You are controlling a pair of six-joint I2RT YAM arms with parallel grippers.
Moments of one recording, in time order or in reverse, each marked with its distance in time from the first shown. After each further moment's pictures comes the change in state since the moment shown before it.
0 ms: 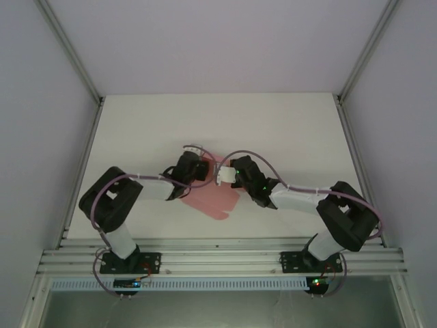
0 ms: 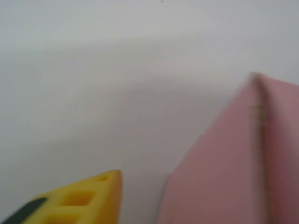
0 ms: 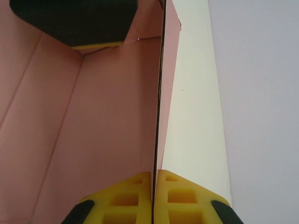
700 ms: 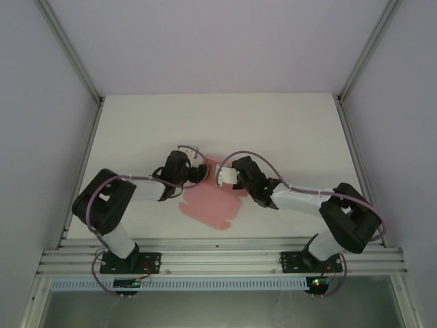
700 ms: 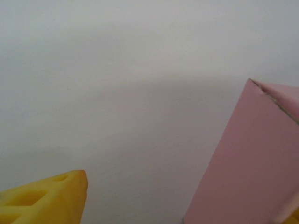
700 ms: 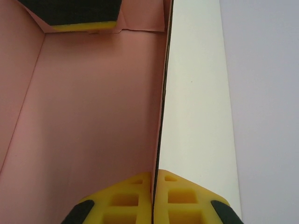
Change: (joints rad) left arm 0.075 -0.037 -0.048 0.028 0.233 0.075; right arm 0.002 -0.019 0.000 -0.063 0.008 0.021
